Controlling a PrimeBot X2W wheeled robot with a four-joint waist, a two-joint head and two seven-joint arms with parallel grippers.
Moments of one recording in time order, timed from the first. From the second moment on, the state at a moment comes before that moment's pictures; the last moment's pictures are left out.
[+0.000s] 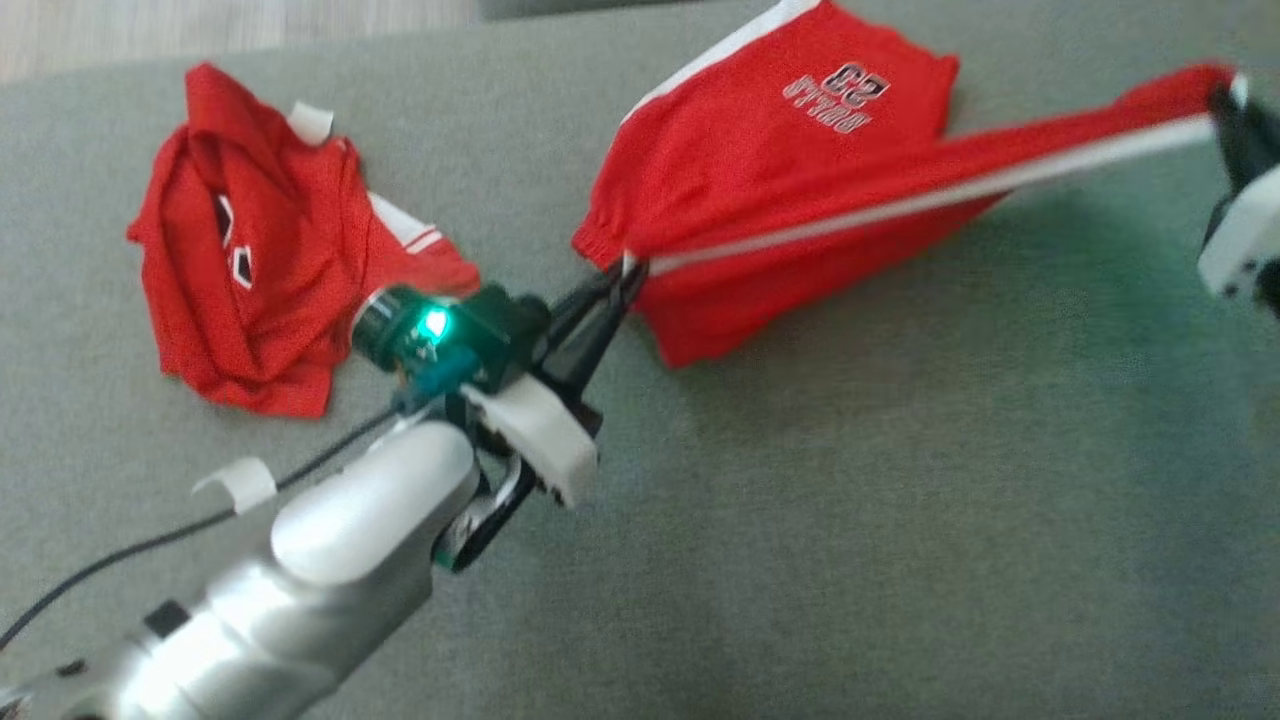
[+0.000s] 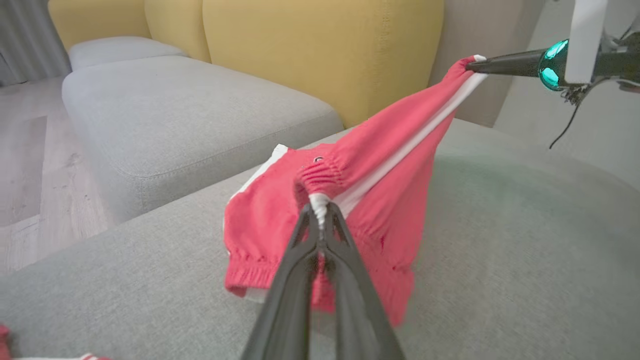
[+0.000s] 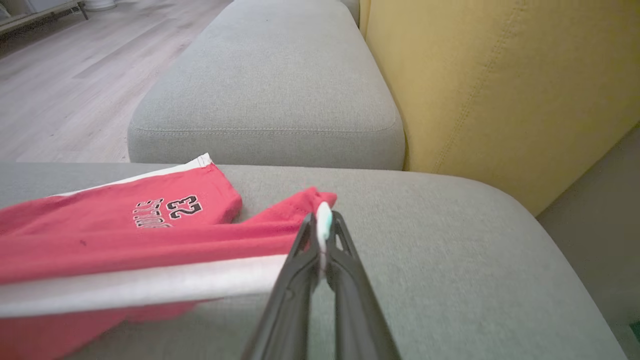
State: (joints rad) left arm -0.78 0.35 -1.11 0.33 -0.74 0.09 -0.11; right arm -0.71 -0.50 0.24 0.65 0.46 0.13 0.17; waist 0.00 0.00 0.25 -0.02
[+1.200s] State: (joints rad) left arm -1.06 0.11 -1.09 0.57 -0.69 0.09 -0.20; right arm -1.28 -0.48 0.21 1.04 0.15 0.13 0.06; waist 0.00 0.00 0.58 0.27
